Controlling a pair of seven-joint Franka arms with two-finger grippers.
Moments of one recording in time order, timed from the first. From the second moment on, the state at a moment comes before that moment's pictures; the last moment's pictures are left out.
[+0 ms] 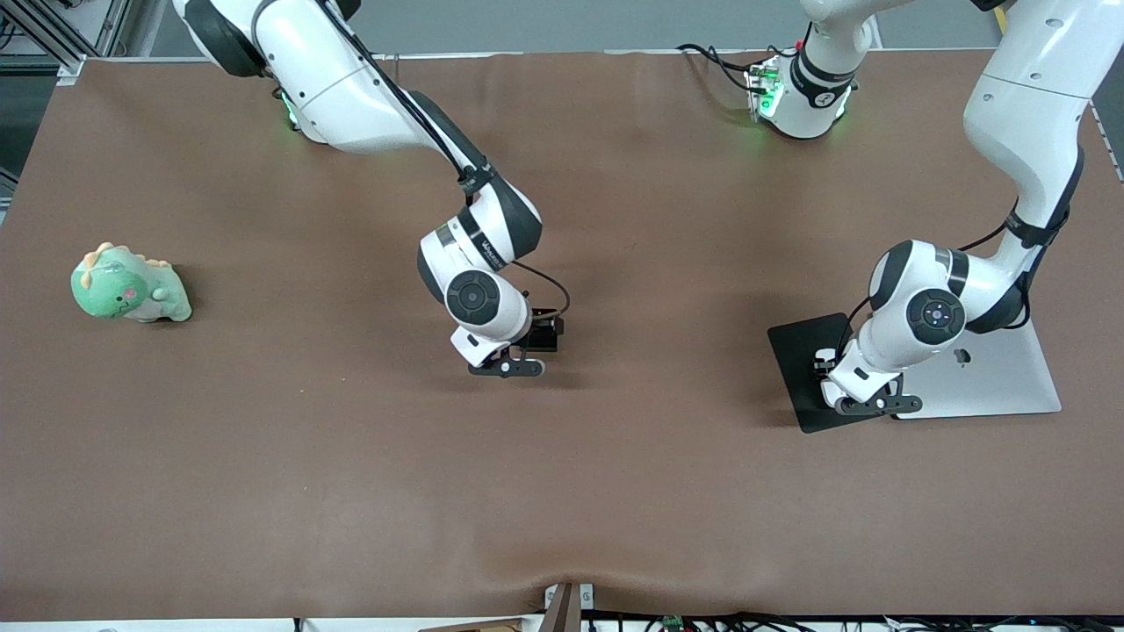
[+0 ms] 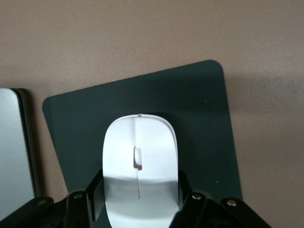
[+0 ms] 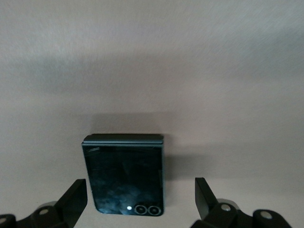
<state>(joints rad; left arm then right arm) 0.31 0.60 -0.40 -1.93 0.45 2.44 -0.39 0.59 0.80 0.08 -1.47 0.20 2.18 0.59</state>
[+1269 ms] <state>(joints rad) 0.31 0.41 -0.45 -1.70 0.45 2.15 -0.39 0.64 0.85 0.07 -1.43 0.16 2.18 0.64</state>
